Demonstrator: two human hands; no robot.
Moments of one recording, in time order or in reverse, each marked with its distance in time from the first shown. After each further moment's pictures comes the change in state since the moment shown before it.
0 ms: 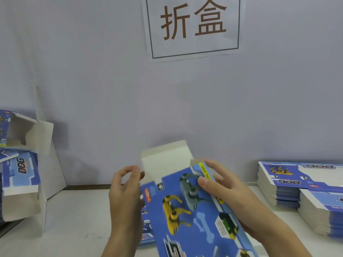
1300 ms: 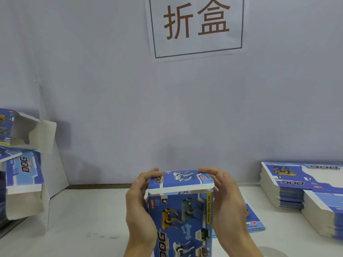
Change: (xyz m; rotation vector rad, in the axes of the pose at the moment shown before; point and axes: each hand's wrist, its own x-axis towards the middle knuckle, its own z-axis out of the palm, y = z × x) left_hand -0.011 -0.033 0.004 -0.076 -0.173 0.181; right_hand 0.014 0.031 0.045 0.248 0.482 -0.139
